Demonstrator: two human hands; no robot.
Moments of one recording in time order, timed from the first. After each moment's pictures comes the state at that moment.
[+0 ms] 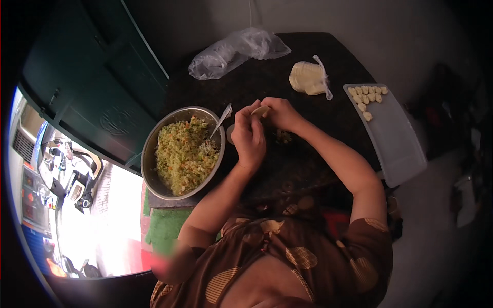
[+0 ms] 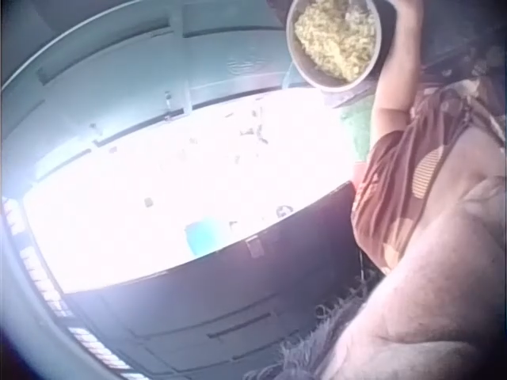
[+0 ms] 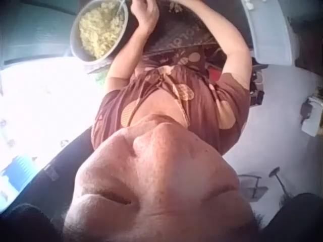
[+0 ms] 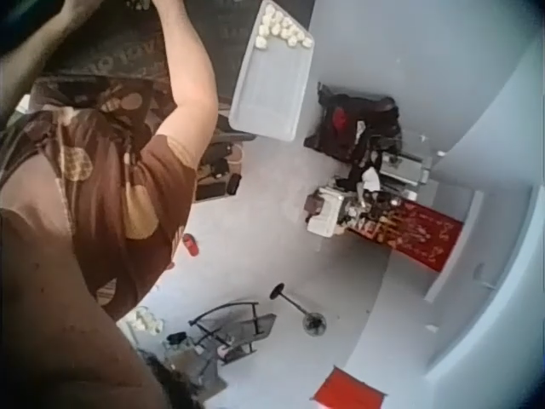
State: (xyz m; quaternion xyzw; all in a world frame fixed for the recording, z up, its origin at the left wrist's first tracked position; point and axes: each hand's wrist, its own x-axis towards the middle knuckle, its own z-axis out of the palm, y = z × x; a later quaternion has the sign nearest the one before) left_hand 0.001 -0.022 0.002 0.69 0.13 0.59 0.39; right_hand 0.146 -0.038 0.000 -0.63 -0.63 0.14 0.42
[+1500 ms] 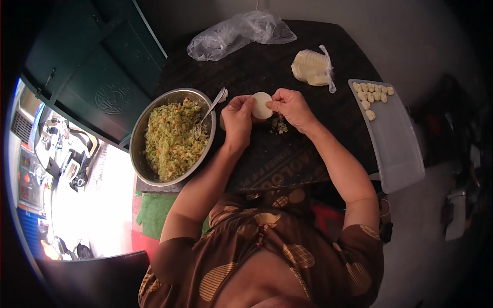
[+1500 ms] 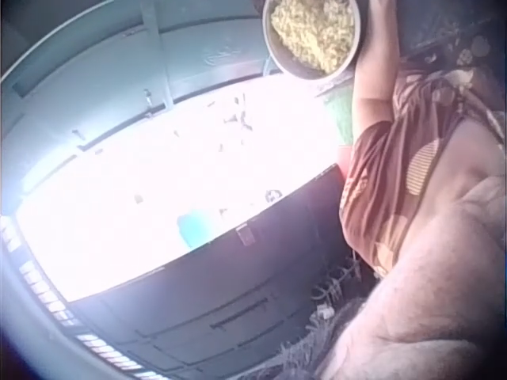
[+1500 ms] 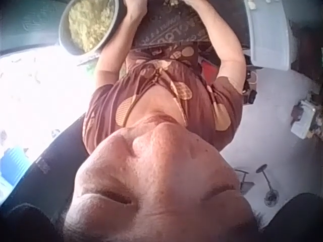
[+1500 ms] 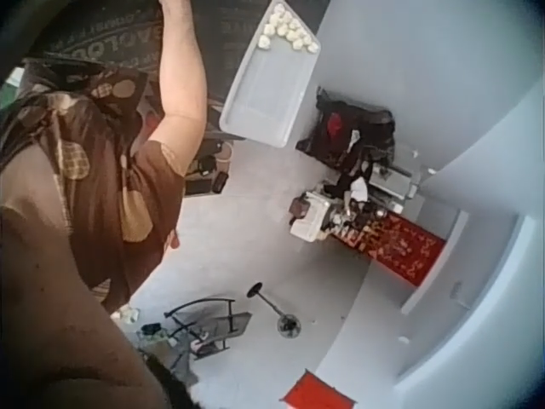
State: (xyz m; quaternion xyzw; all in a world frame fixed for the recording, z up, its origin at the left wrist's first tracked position) left_hand 0.006 -0.001 -0.010 0.52 0.26 0.44 0.68; right_hand 0.158 -0.069 -0.010 -0.54 -0.48 0.37 0.59
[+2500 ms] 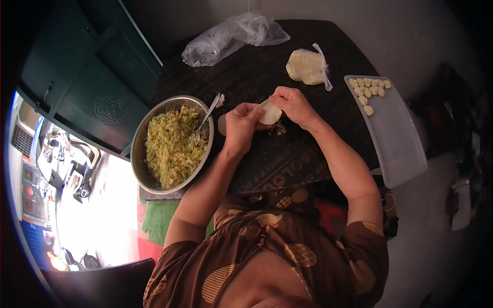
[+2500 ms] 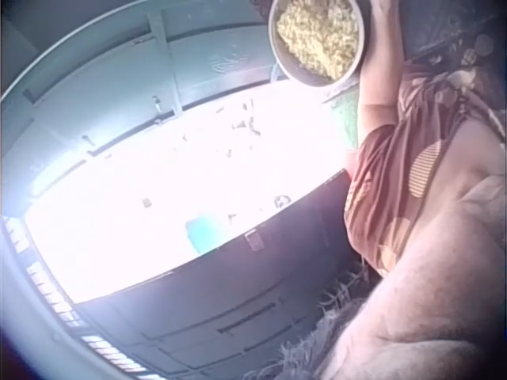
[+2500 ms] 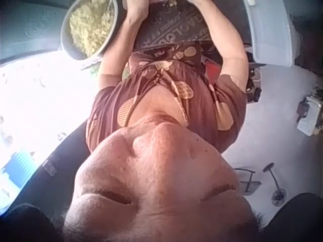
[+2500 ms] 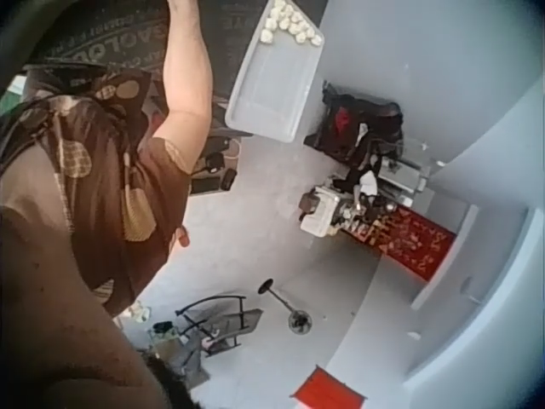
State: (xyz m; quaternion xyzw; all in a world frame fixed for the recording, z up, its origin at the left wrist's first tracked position) left_hand 0.004 -0.009 0.001 0.55 0.24 0.33 0.73; right_hand 0.169 -0.072 -0.007 -0.56 -0.53 0.27 0.57
